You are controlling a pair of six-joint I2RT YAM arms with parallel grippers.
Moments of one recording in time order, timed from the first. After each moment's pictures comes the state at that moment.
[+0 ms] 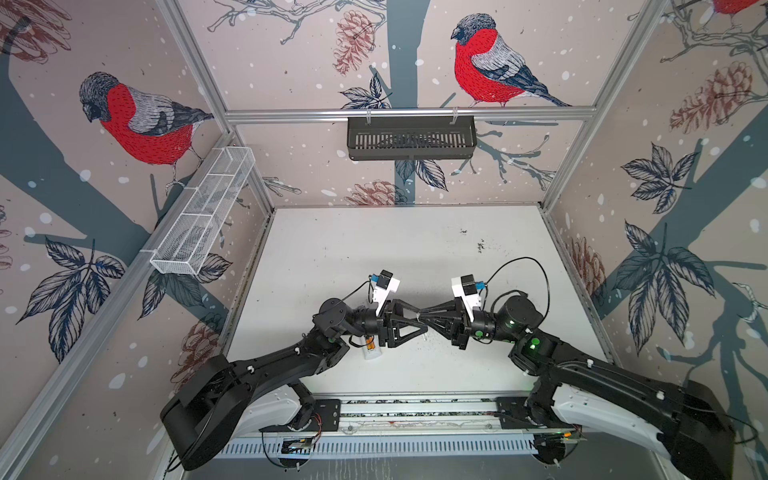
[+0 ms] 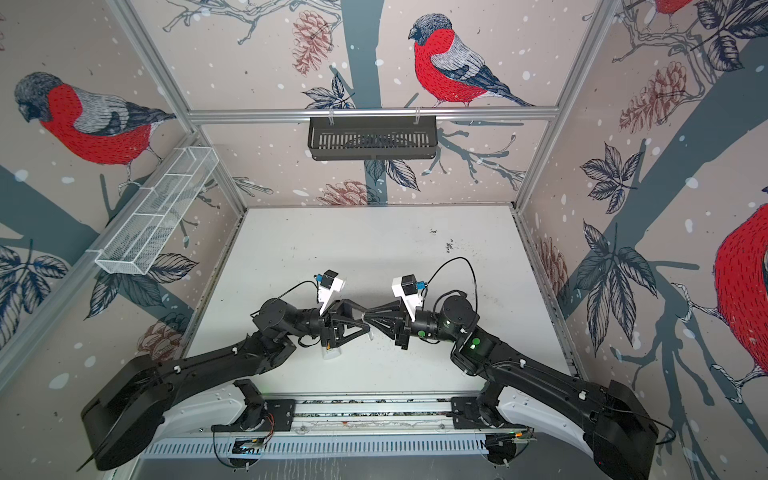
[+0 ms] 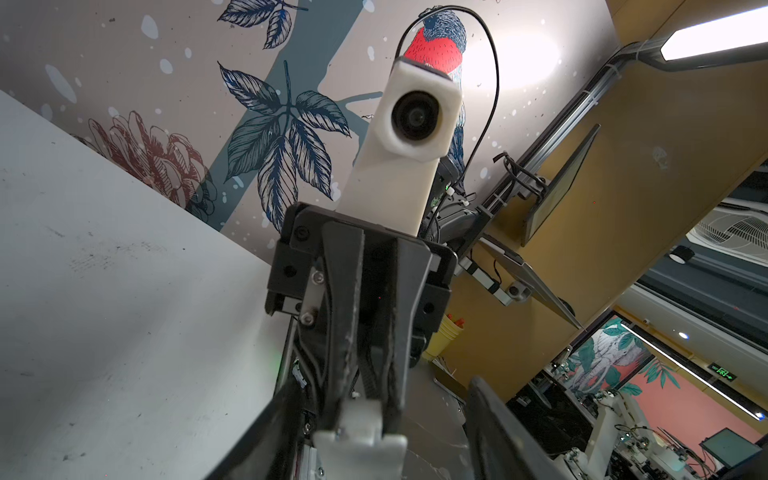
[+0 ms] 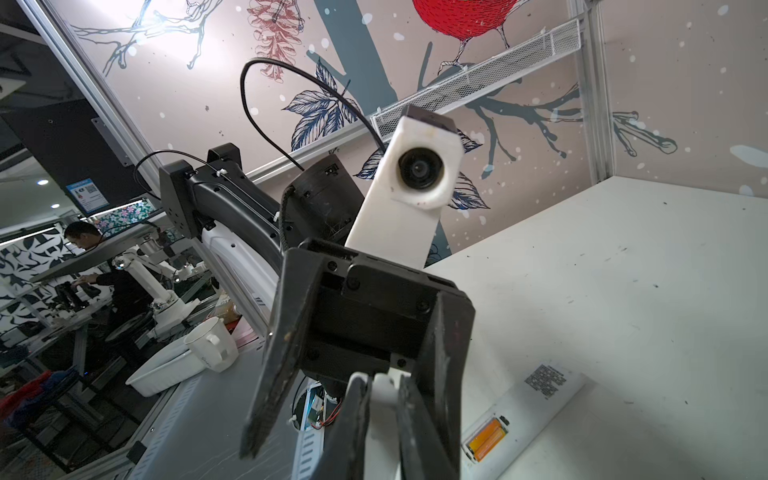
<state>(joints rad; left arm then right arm) -0.77 1.15 0.38 1.05 0.88 -0.91 0.88 0.90 0.45 0.55 -0.60 0.42</state>
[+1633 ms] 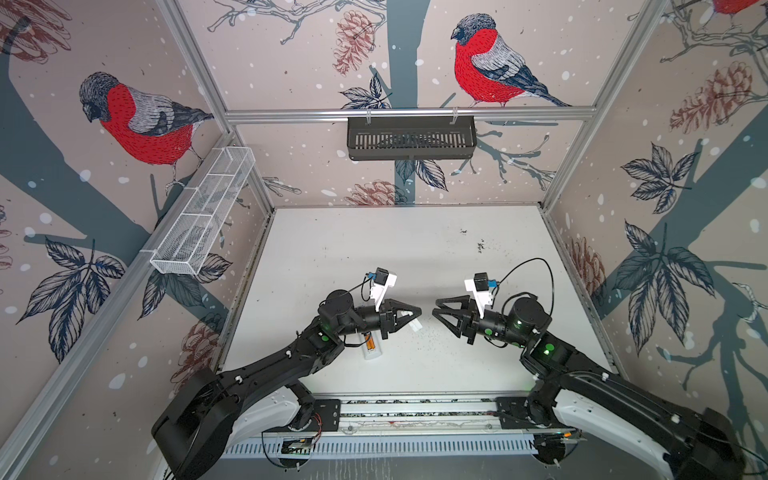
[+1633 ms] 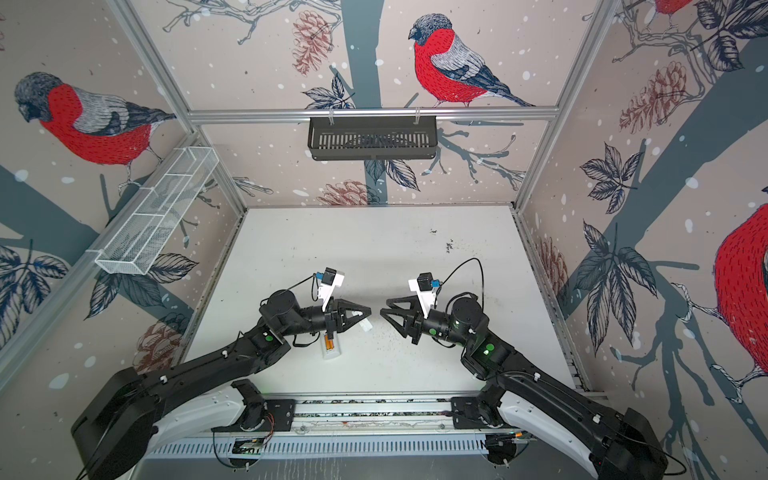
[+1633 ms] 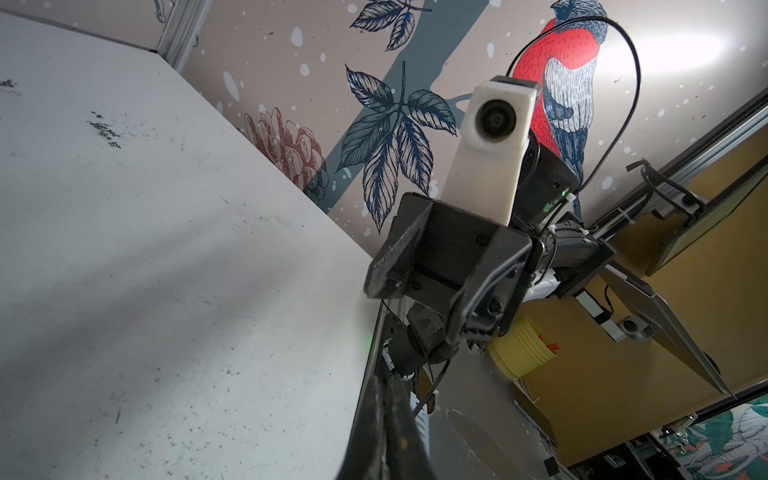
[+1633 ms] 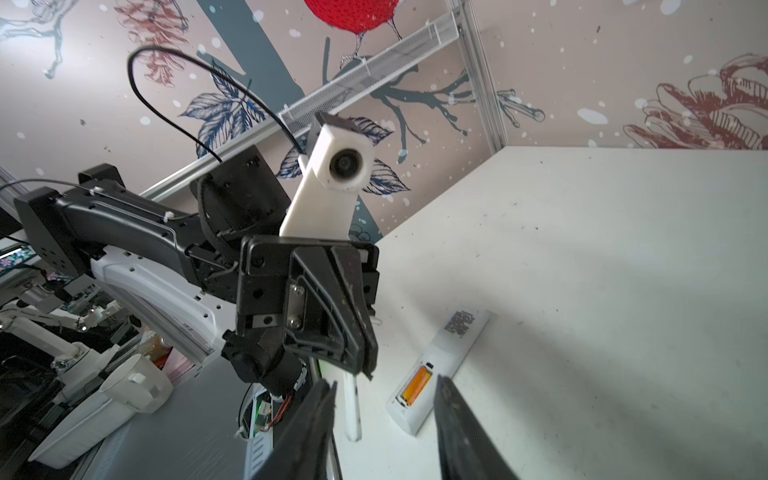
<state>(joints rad) -0.71 1.08 0.41 0.66 0.73 -0.70 0.78 0.76 0.39 0.31 -0.49 0.42</state>
